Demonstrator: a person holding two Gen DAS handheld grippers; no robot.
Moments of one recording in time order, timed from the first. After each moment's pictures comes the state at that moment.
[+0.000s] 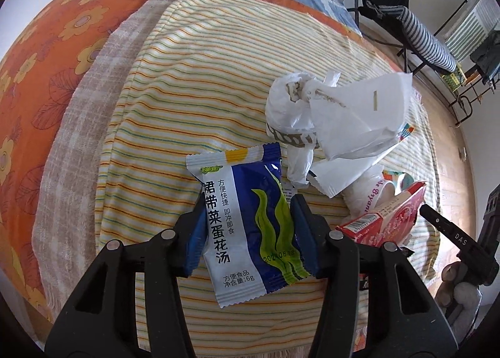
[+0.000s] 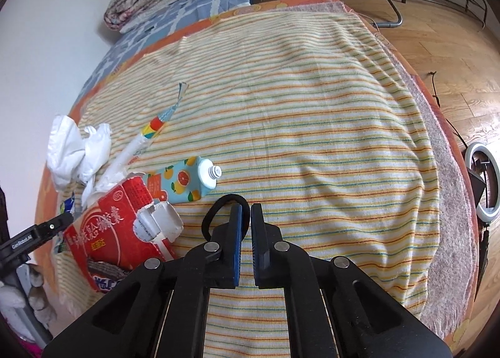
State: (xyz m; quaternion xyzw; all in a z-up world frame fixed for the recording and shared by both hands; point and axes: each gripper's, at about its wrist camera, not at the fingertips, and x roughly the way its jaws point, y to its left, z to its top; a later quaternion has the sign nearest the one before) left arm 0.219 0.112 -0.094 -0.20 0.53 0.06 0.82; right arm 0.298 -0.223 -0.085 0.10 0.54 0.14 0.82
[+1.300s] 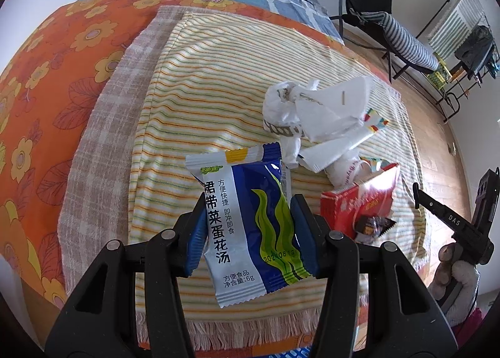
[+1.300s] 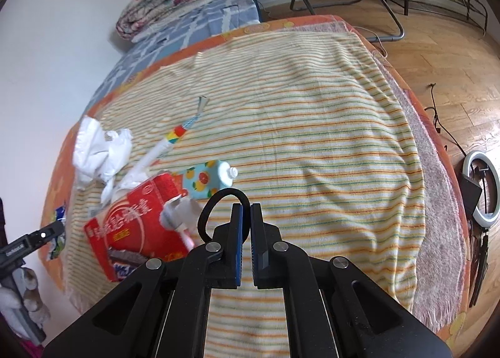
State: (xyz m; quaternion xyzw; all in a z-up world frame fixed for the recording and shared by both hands) left arm 0.179 0.117 -0.059 -0.19 0.51 0.03 0.84; right arm 0.272 -0.226 -0.059 0.10 0.51 0.15 0.84
